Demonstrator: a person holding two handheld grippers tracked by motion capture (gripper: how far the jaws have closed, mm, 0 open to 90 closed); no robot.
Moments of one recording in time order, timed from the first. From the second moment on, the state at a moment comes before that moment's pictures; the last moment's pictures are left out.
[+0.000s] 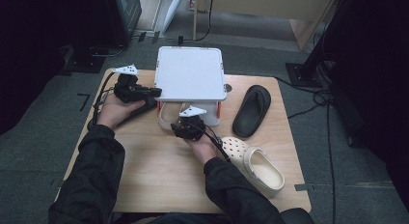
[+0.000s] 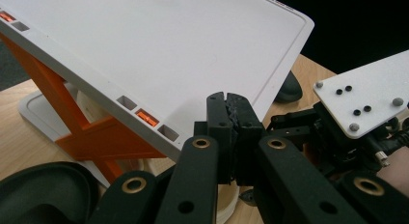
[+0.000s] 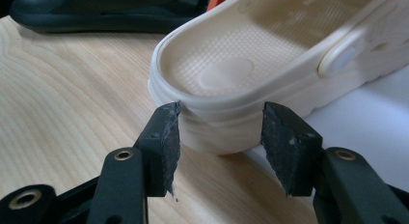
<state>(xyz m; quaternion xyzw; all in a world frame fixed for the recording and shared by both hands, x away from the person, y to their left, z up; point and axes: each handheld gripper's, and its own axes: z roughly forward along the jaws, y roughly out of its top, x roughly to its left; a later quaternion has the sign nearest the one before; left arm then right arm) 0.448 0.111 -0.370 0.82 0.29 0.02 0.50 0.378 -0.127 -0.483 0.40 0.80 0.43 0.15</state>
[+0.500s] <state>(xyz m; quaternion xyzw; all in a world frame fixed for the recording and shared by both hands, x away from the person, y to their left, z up) 0.439 0.106 -0.361 0.82 0.30 0.02 0.49 0.340 -0.148 -0.461 0.37 0.81 0.44 0.11</state>
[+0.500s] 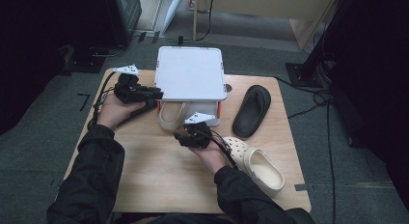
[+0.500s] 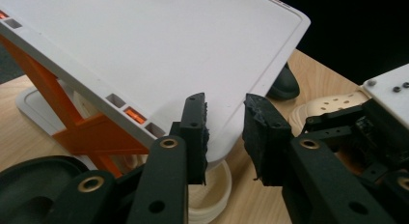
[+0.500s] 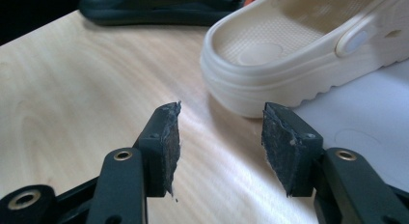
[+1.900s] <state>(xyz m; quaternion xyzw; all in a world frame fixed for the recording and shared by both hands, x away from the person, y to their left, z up) 0.379 0.078 -0.363 0.83 0.25 0.02 0.49 0.290 -0.295 -0.420 0.38 0.80 0.44 0.13</state>
